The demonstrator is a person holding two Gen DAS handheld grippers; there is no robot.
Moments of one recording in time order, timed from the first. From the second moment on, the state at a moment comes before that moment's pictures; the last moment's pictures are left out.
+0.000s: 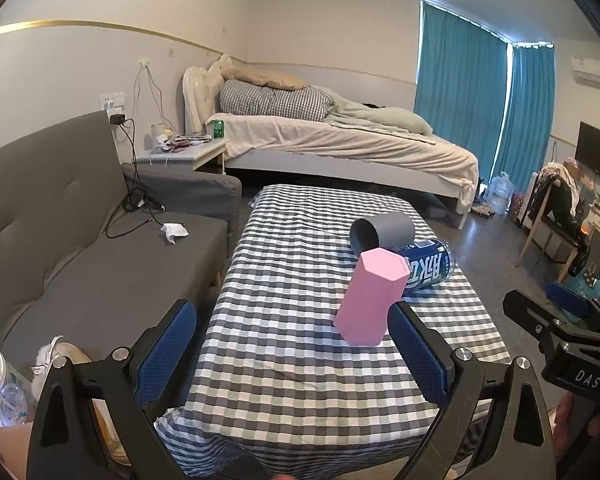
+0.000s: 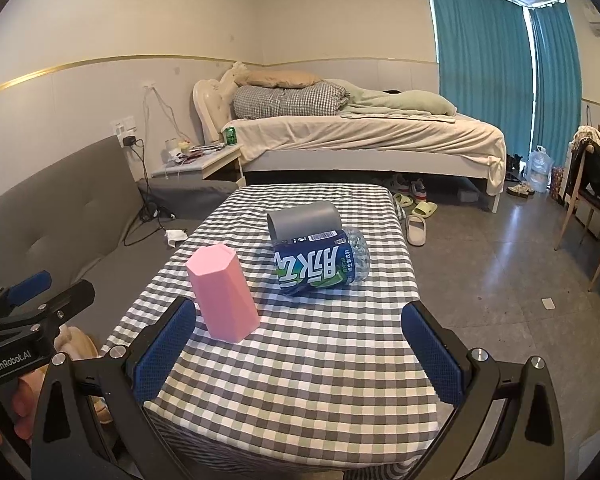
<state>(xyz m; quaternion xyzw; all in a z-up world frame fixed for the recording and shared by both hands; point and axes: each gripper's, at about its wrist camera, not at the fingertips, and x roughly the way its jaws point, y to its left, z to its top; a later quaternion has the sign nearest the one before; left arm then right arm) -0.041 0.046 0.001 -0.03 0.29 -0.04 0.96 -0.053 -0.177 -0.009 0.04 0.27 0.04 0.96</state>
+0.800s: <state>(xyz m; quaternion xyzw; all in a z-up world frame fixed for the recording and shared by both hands) -0.041 0.043 -0.001 -0.02 0.29 -0.04 0.96 -0.052 -0.174 -0.010 0.03 0.28 0.04 0.96</state>
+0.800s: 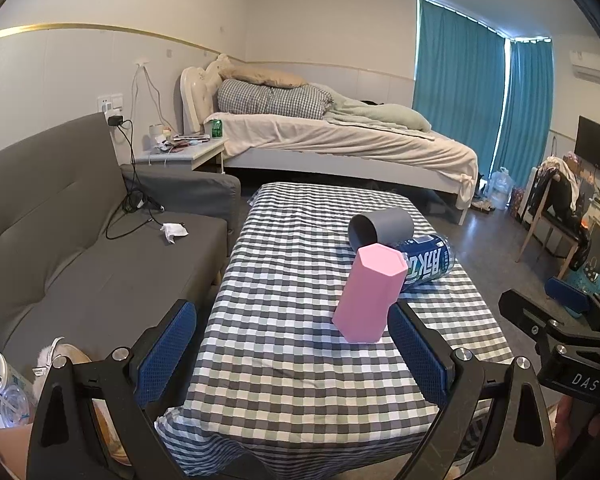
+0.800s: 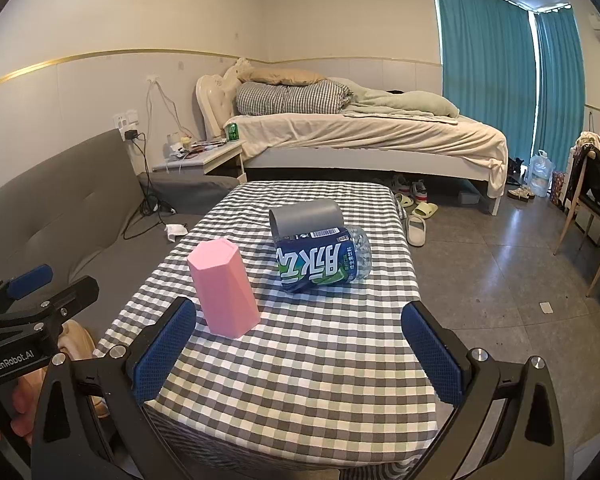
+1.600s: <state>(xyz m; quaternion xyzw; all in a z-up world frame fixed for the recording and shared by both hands) -0.042 0.042 -0.002 -0.02 0.29 -0.04 0.96 -0.053 -0.175 -0.011 0.03 0.28 0.04 0.96</state>
